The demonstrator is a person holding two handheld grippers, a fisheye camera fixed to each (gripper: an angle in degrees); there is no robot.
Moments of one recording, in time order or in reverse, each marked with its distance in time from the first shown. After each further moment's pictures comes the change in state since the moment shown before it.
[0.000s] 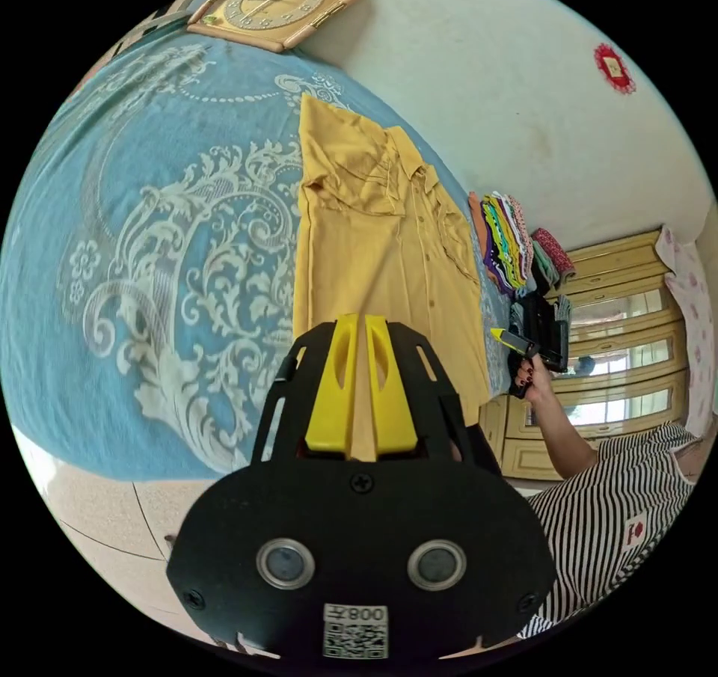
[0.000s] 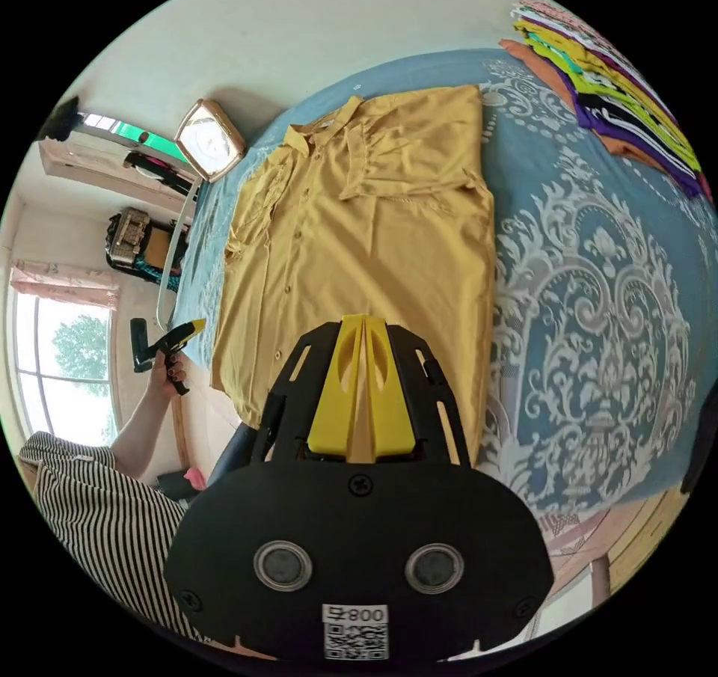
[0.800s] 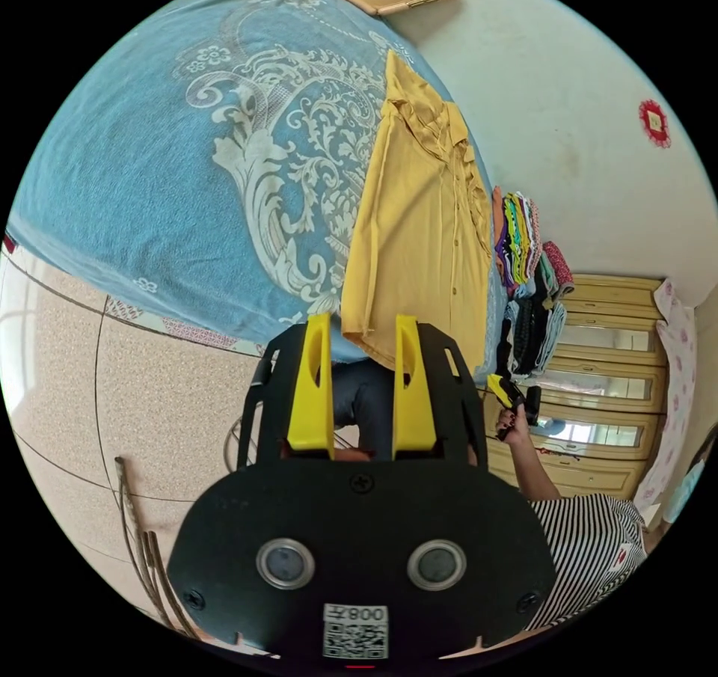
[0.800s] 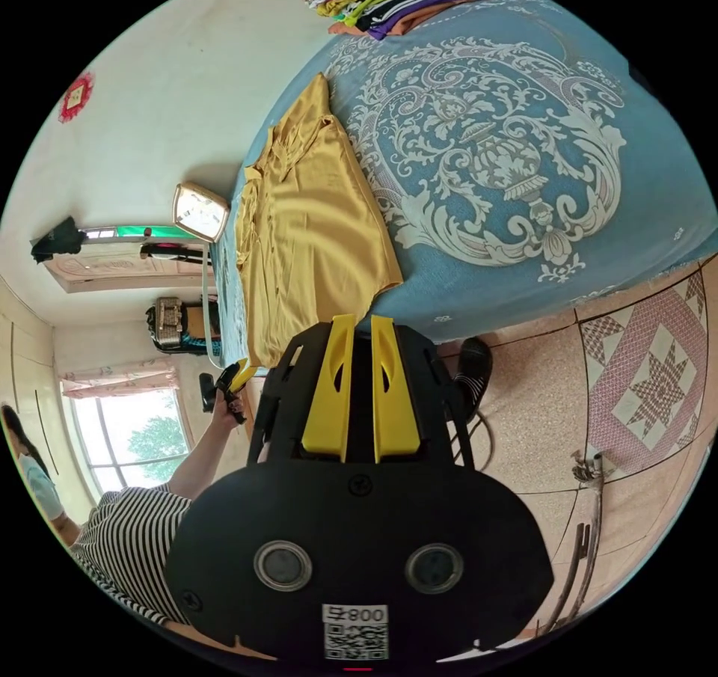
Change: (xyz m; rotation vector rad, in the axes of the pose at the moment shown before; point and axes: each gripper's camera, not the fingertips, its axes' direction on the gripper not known) left arm -0.064 0.234 -0.106 -0.086 0.048 -0.202; right arm 0.125 0.269 -0.092 0.102 -0.237 0.340
